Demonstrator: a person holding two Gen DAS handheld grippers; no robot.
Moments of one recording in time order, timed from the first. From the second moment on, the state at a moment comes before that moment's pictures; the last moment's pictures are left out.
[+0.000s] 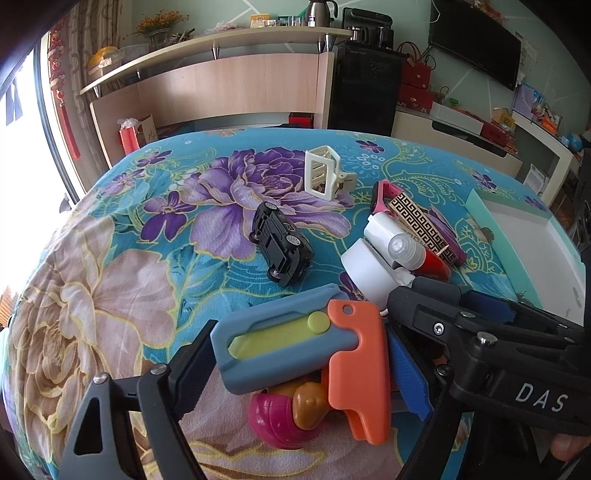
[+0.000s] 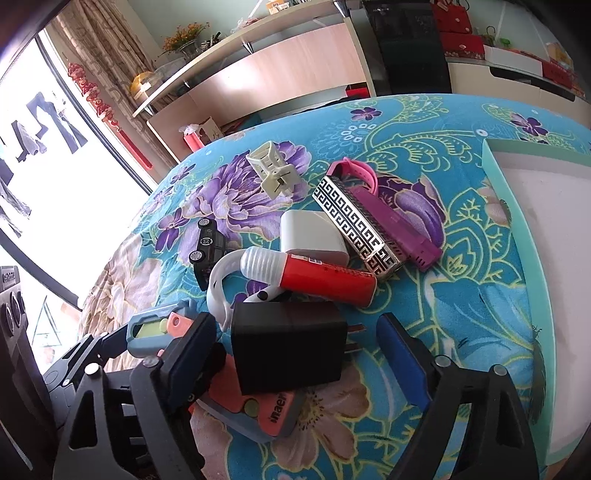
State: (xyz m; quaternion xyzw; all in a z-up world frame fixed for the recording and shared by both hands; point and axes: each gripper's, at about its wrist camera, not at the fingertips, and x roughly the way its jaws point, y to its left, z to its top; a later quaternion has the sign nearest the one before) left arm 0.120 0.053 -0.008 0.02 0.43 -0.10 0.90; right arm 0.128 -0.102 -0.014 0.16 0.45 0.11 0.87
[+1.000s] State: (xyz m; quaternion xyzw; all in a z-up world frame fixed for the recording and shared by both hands) left arm 0.126 0.062 -0.009 0.01 0.42 -0.08 0.90; right arm 0.126 -0.125 -0.016 0.23 0.44 0.13 0.86
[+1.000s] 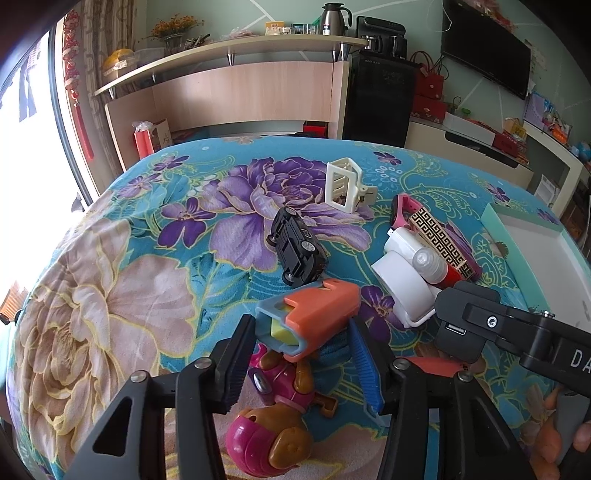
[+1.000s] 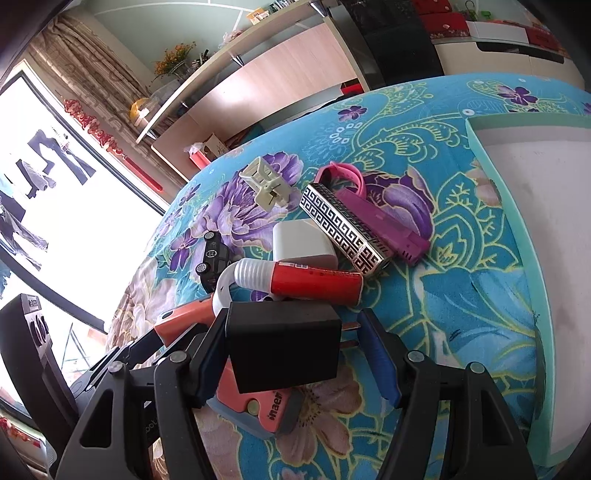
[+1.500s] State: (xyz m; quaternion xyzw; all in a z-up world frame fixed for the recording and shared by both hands) left arm 0.148 0.052 -0.011 0.08 0.43 -0.08 0.89; right arm 0.125 -0.133 -0.018 0.23 0.46 0.11 0.85
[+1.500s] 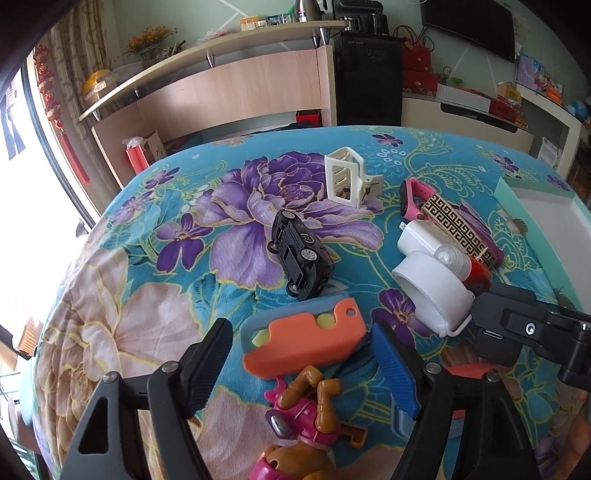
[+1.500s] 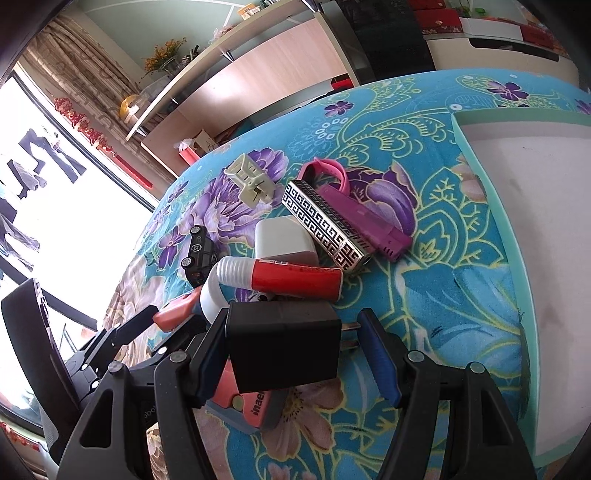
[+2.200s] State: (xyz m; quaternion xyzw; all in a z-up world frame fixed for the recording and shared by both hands) left arm 0.152 0.061 -0.009 0.02 0.44 -0.05 0.90; right arm 0.122 -0.134 -0.013 0.22 0.46 0.11 0.86
